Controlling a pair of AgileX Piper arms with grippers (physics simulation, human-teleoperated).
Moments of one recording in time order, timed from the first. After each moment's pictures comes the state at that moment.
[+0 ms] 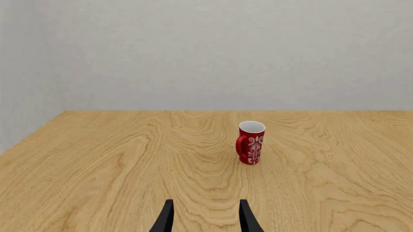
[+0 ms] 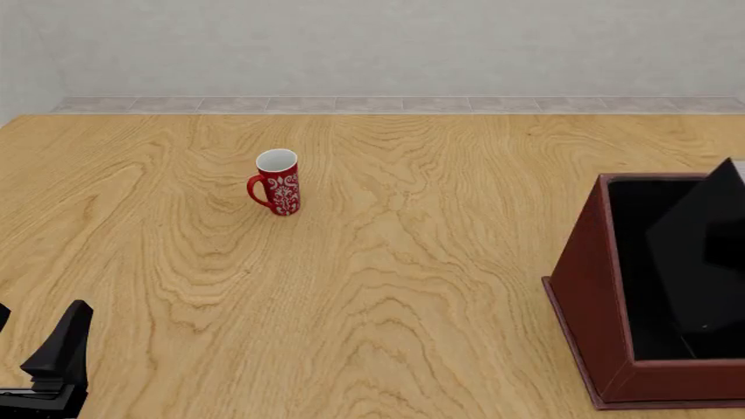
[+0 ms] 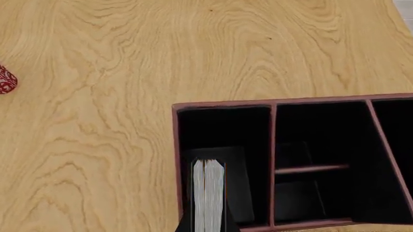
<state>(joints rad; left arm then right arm) 0.00 0.00 0.00 0.00 0.00 -0.10 0.70 -0.82 0.82 -0.06</state>
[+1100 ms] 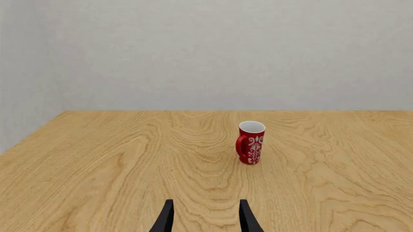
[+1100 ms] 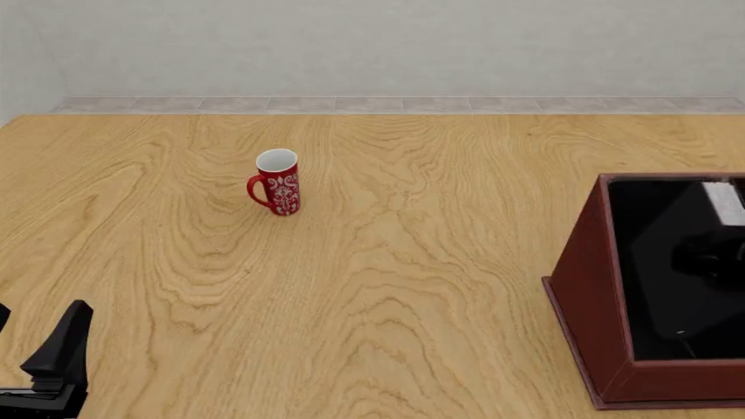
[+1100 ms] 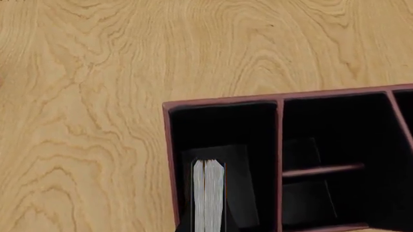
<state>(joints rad) 0.00 0.00 0.00 0.00 0.00 -0.11 0.77 -0.71 0.68 -0.04</state>
